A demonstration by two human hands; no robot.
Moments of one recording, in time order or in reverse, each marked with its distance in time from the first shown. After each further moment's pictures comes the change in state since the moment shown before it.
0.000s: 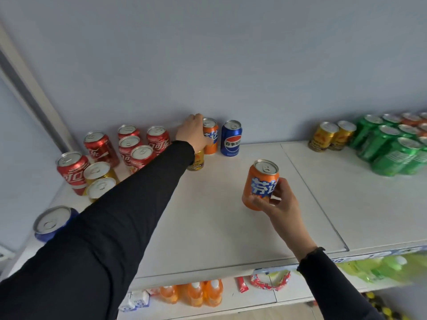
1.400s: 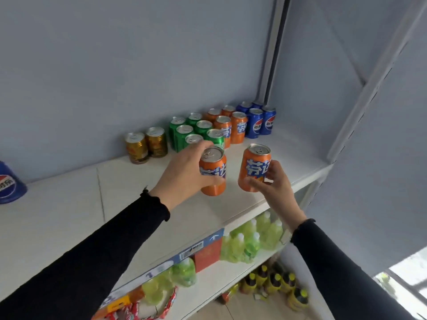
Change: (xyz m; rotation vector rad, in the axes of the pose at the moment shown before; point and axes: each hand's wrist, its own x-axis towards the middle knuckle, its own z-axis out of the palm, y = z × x) left_hand -0.104 0.500 0.135 -0.496 -0.179 0.570; right_hand 0.036 0.120 -0.479 -0.103 0.381 0.071
